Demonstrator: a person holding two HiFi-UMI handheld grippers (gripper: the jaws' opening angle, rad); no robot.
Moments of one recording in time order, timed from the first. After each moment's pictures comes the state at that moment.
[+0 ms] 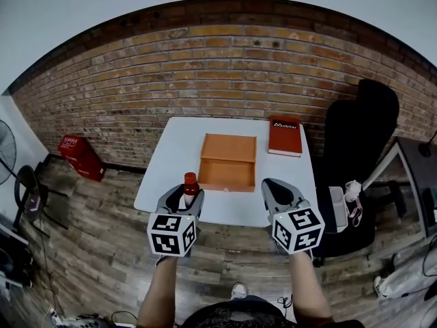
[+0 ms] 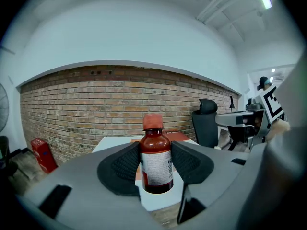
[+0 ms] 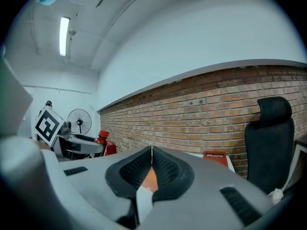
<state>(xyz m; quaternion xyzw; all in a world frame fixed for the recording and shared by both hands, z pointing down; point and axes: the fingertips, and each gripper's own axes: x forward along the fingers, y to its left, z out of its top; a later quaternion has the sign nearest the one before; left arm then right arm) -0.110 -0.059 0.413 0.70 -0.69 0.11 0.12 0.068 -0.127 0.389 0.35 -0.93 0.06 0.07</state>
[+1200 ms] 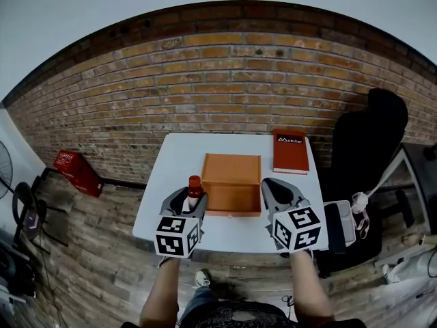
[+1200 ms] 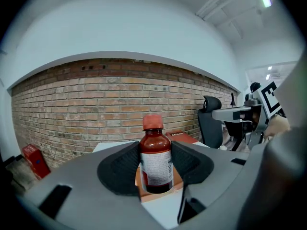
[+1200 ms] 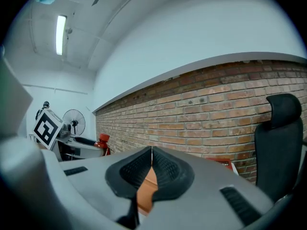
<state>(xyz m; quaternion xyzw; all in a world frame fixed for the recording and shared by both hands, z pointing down) -0.146 -0.154 0.424 0.72 -0.67 0.12 0.11 0.024 -0.217 0.391 0.36 -0.93 0.06 0.06</state>
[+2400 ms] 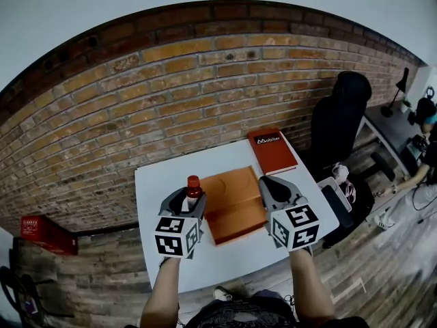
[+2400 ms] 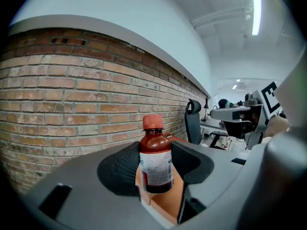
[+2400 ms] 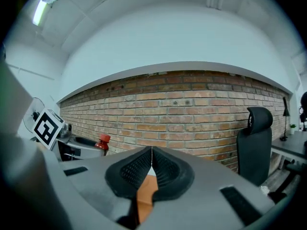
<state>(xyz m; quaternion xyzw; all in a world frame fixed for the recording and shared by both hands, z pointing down) -0.219 -0.283 0.429 0.84 -0.51 0.12 0.12 -0.045 -0.277 0.382 0.53 -0.84 0.06 0.08</state>
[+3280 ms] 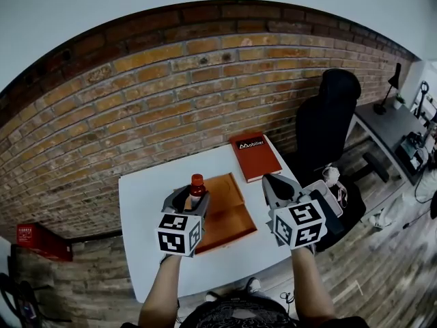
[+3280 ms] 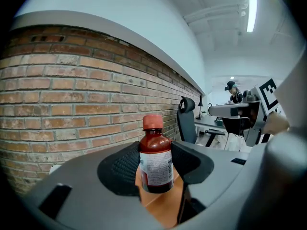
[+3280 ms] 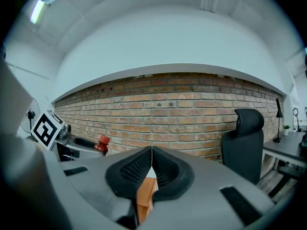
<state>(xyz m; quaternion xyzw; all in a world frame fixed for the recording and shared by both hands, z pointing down) -0.130 -0.311 0.432 0.86 -0.48 0.14 0.10 0.043 -0.297 0.381 0.56 -0.83 0.05 0.08</state>
